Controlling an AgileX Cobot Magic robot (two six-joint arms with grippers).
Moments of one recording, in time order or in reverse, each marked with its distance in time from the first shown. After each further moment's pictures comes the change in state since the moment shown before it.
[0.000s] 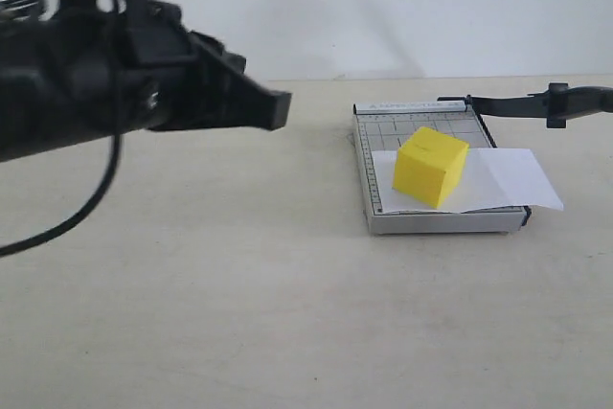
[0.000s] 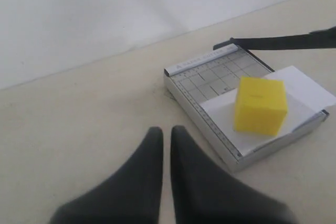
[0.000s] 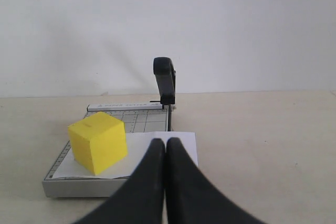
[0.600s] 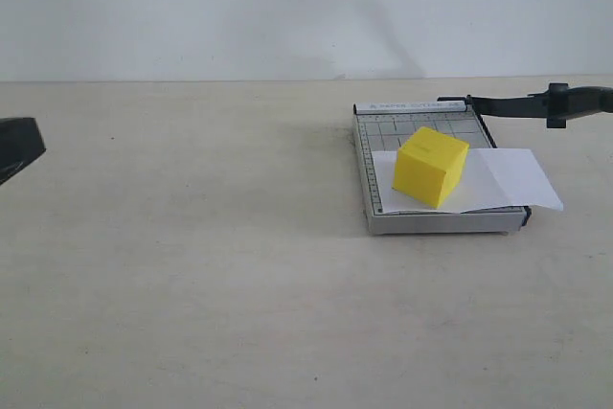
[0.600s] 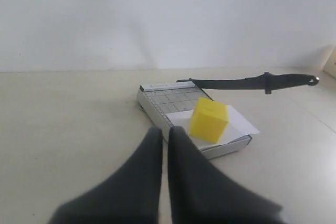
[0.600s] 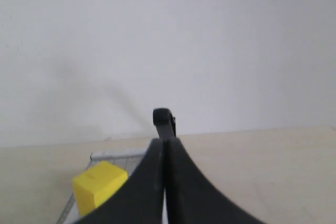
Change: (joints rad) left arm 0.000 -0.713 0.494 0.114 0.090 -0.293; right arm 0.000 0.000 0.000 0.002 -0.147 0.044
